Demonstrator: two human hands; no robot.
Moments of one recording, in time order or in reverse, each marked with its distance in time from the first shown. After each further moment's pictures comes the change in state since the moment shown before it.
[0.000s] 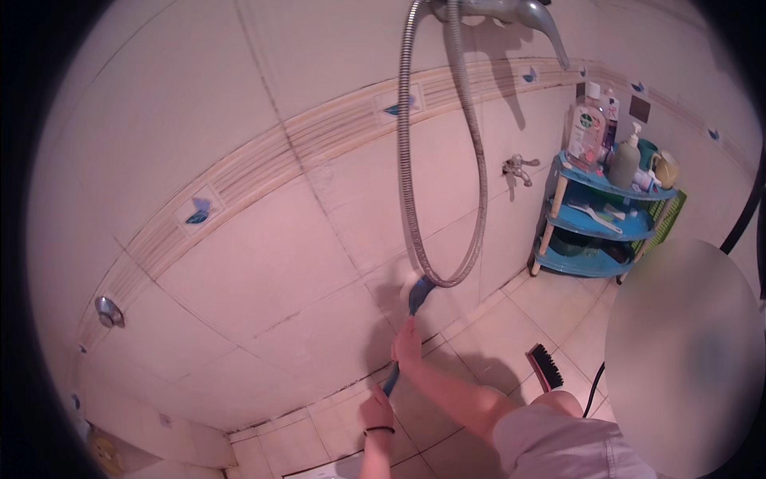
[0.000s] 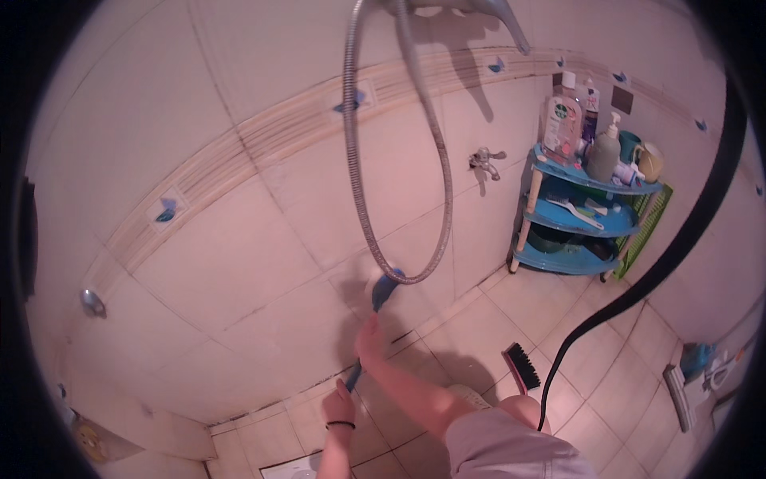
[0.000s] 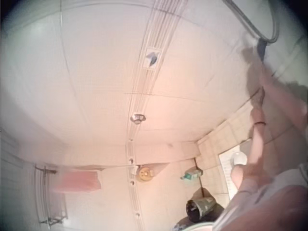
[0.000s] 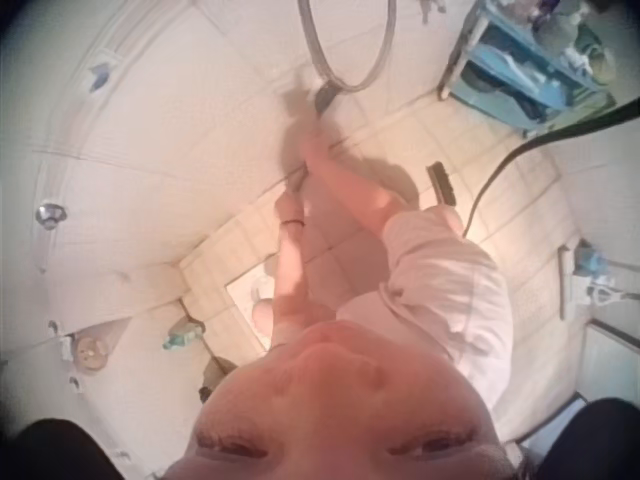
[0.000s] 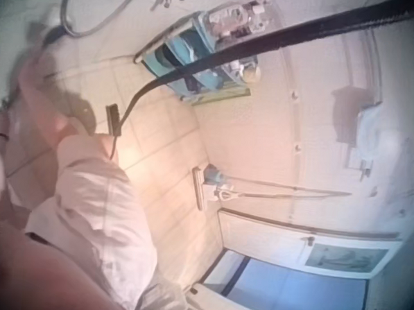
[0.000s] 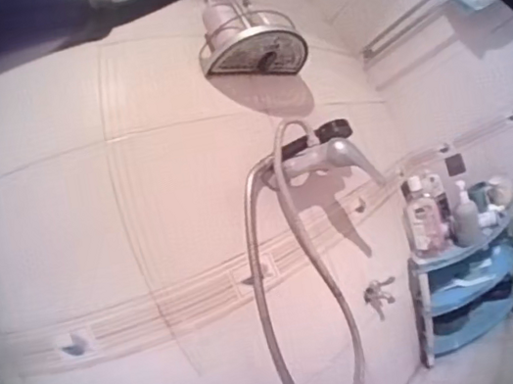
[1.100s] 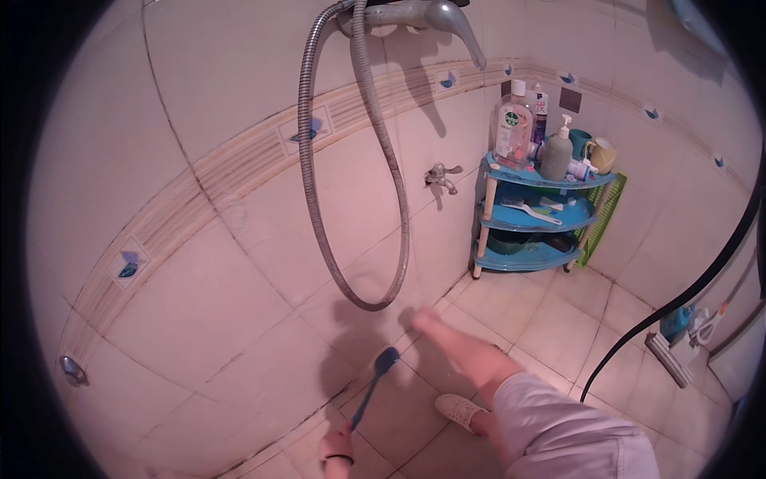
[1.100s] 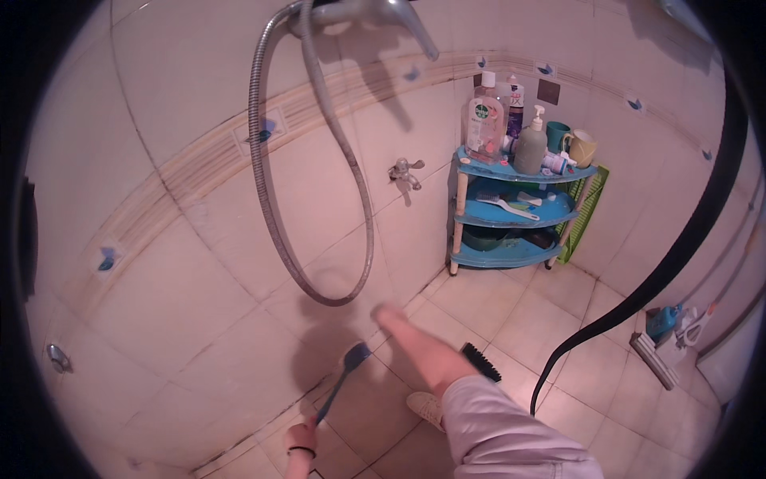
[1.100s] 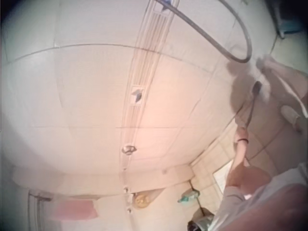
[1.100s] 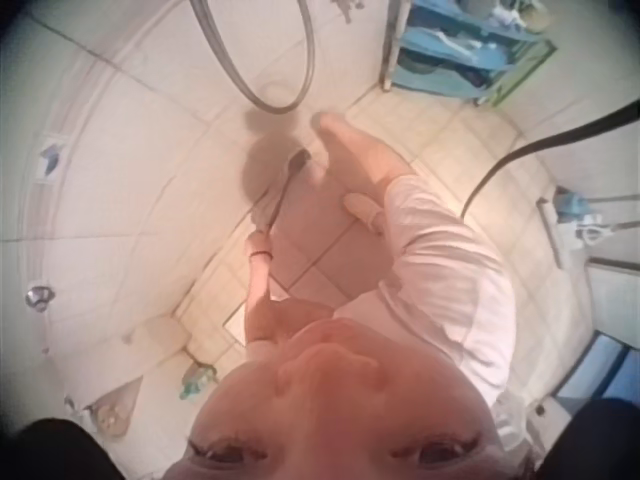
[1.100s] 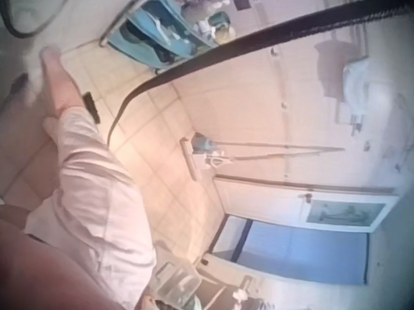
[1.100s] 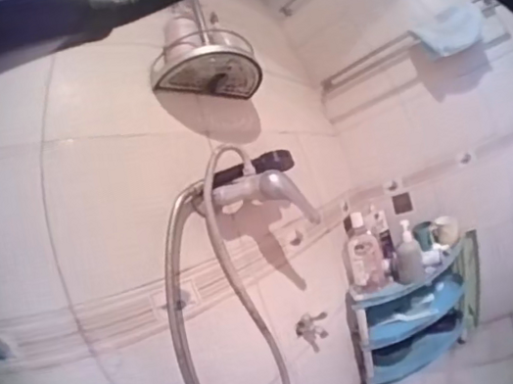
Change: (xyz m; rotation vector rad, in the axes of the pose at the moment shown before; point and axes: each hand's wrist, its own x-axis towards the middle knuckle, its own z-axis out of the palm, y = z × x) left_hand 0.018 0.007 0.036 0.330 -0.402 0.128; right_hand 0.153 -0.119 -0.239 -1.357 0.438 -0.208
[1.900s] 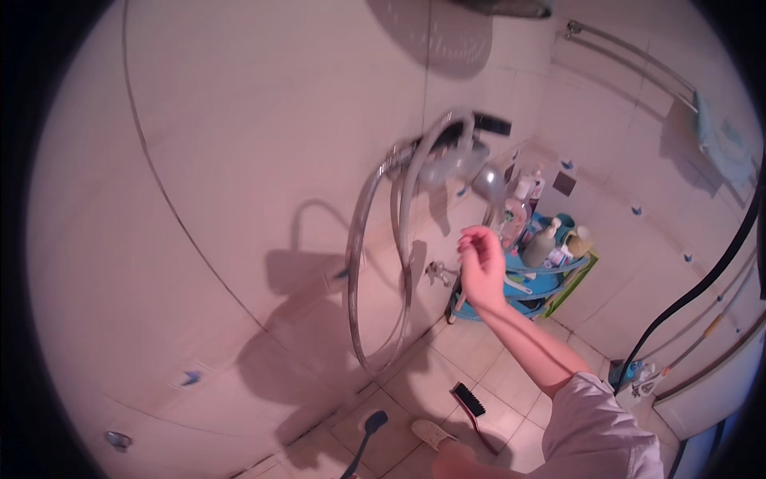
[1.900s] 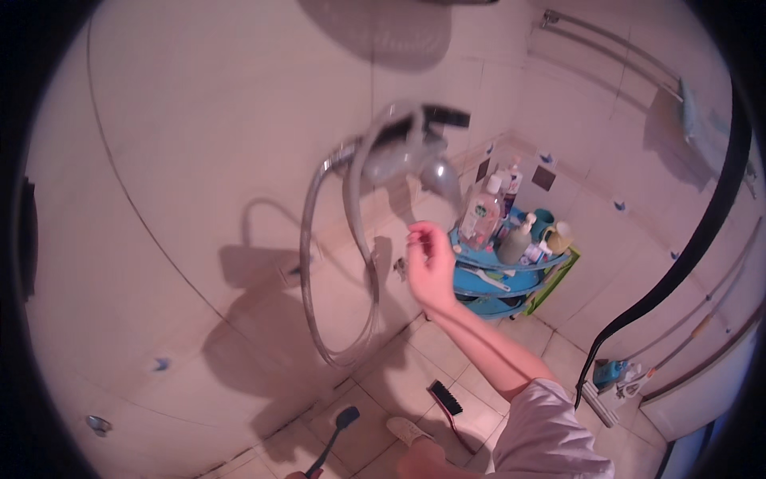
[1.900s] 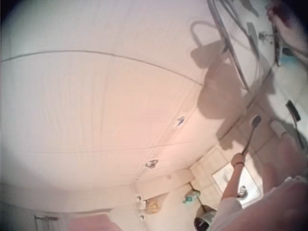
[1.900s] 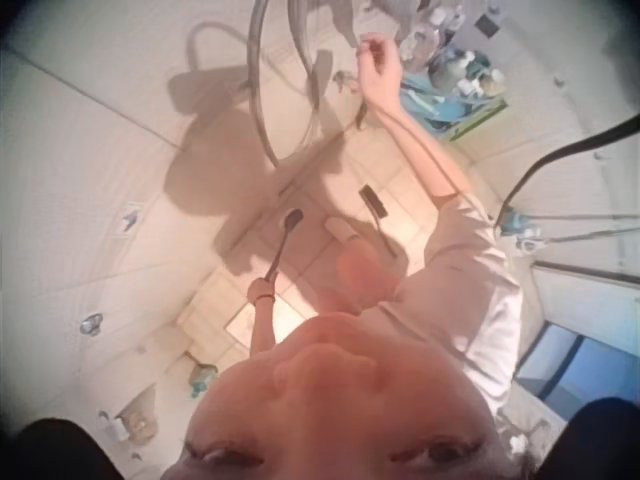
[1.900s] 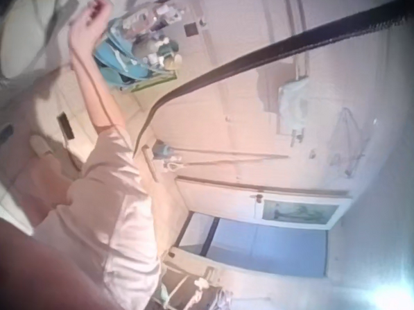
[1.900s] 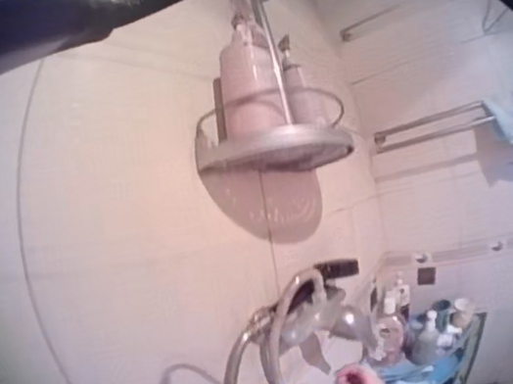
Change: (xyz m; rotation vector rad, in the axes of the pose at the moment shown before) left_hand -0.129 -0.025 -0.175 0.063 -0.308 -0.157; right_hand -0.114 -0.325 -0.366 0.869 0.451 -0.807
